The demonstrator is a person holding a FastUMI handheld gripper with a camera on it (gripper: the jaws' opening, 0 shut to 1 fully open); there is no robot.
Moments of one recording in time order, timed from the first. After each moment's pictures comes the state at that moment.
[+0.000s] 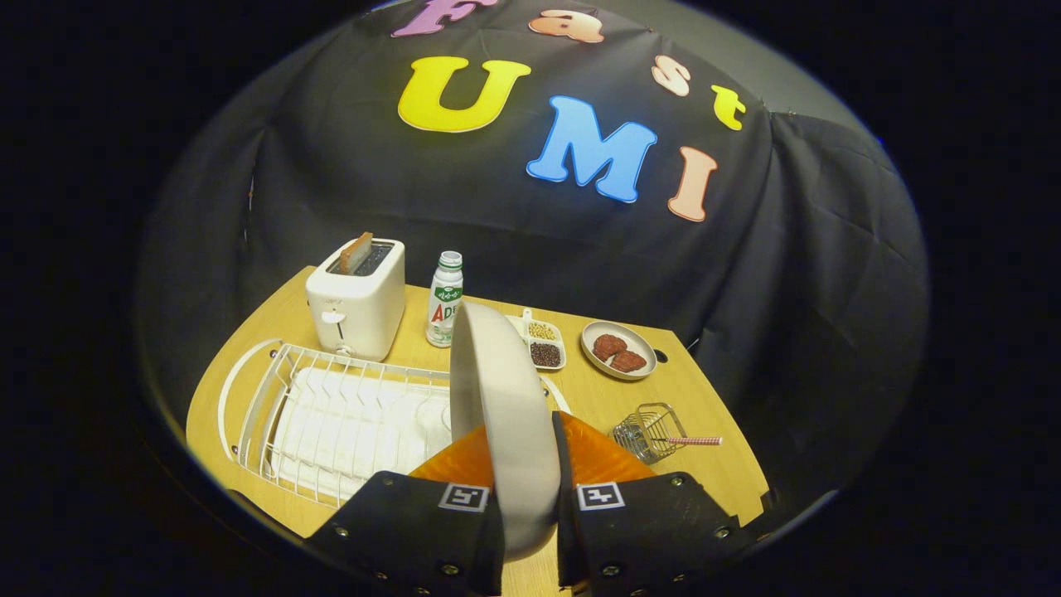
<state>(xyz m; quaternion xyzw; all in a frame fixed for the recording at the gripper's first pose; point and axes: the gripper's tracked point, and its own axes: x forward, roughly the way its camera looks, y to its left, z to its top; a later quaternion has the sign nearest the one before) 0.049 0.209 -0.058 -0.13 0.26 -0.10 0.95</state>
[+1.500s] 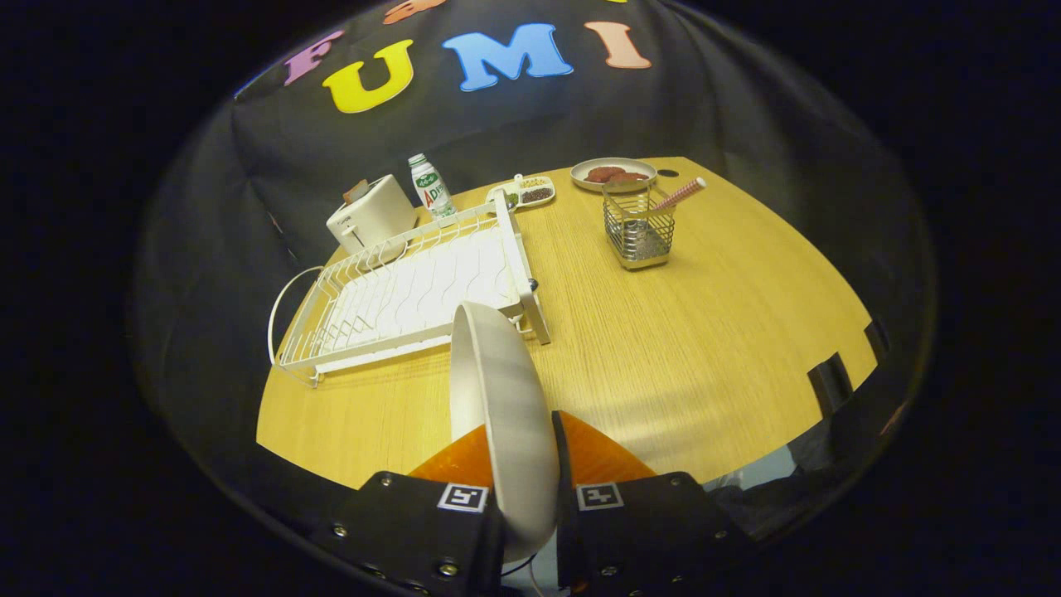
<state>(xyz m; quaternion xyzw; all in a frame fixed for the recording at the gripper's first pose) -0.128 0.123 -0.210 0.14 0.40 0.00 0.90</state>
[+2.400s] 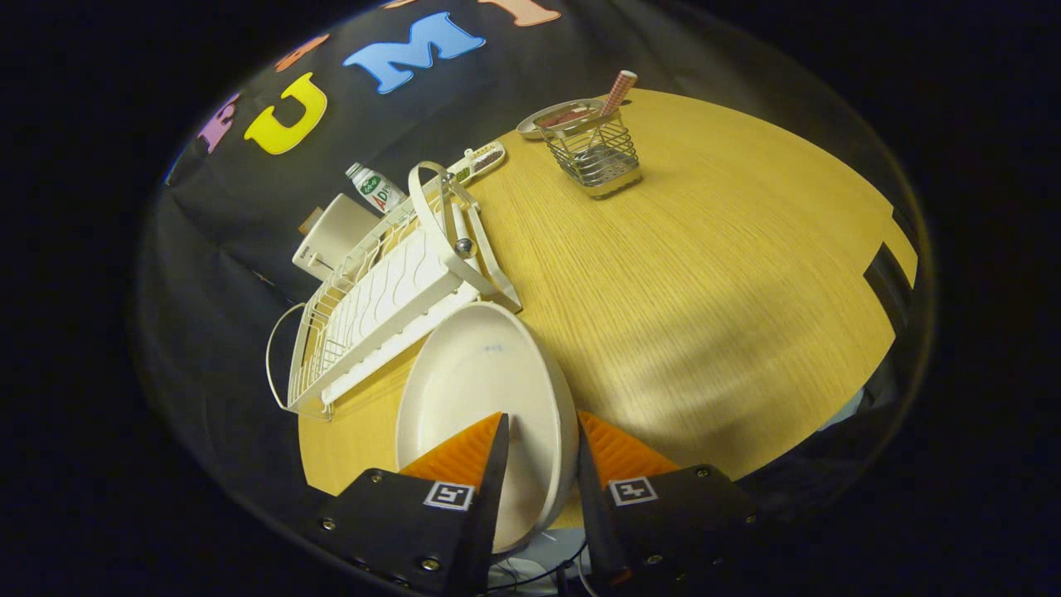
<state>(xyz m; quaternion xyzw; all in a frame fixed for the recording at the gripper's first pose) -0.116 0.110 -0.272 0.25 0.43 -0.02 0.86</state>
